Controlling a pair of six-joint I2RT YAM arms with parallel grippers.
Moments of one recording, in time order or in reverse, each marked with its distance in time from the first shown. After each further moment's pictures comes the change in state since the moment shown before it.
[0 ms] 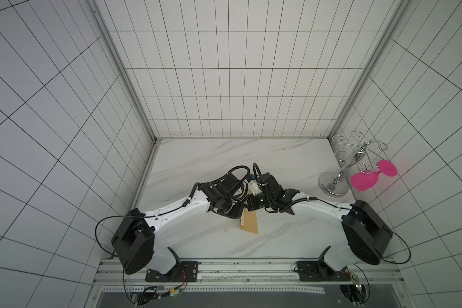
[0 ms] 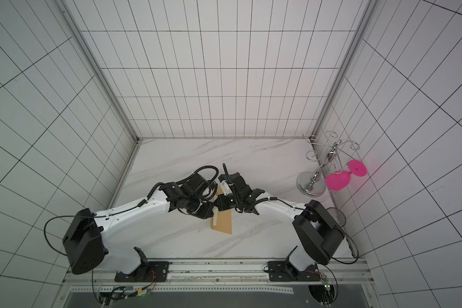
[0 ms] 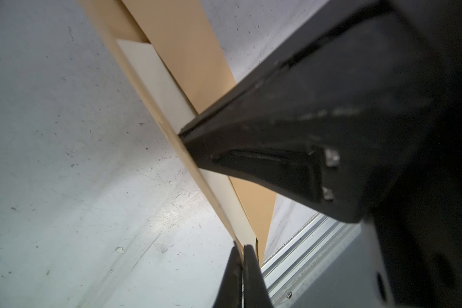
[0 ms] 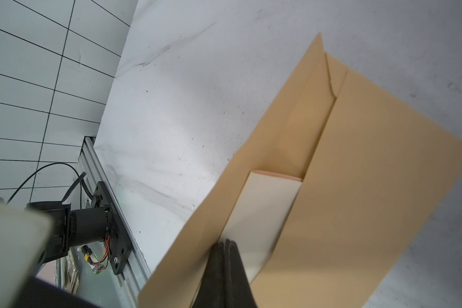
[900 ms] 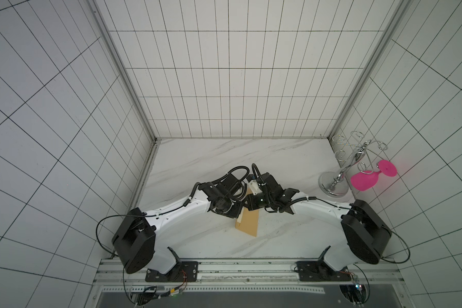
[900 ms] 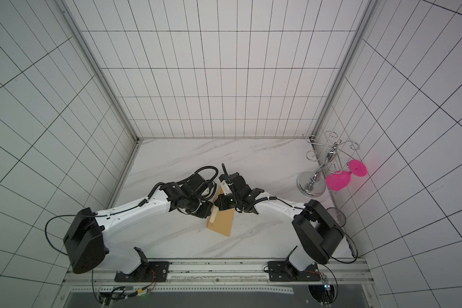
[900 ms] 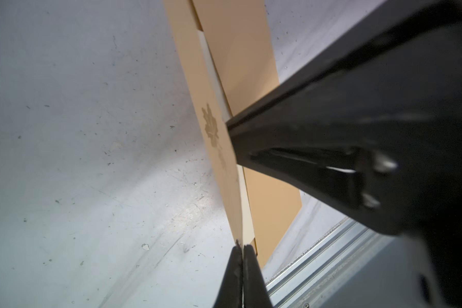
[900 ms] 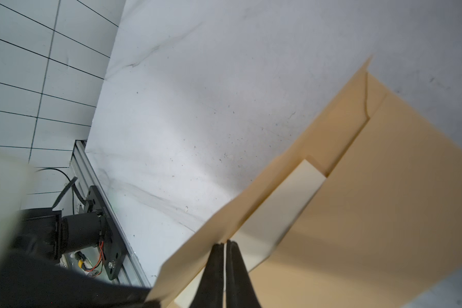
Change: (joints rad) left arm 0.008 0.013 -0.001 -0.016 -0.096 0.003; right arm 0.000 -0.025 0.034 -0.071 0.051 -0.015
